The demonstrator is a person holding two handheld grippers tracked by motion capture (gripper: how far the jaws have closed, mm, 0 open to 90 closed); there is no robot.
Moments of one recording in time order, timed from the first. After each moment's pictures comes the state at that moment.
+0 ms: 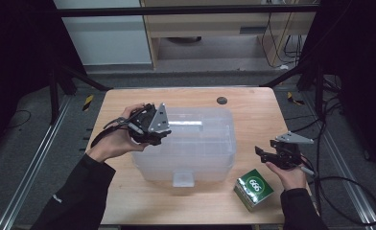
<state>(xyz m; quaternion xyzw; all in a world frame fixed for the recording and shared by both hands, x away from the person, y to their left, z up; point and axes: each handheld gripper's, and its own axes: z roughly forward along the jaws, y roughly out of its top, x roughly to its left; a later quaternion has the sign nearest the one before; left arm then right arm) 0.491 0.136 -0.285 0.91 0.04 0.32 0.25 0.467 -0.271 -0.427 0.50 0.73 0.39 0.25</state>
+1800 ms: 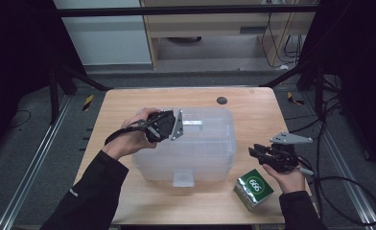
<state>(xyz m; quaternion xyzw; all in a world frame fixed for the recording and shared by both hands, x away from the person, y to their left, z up) 0.500 0.104 -0.302 0.92 -0.02 0.37 0.15 0.445 -0.245 -0.393 0.44 0.76 0.43 0.19</state>
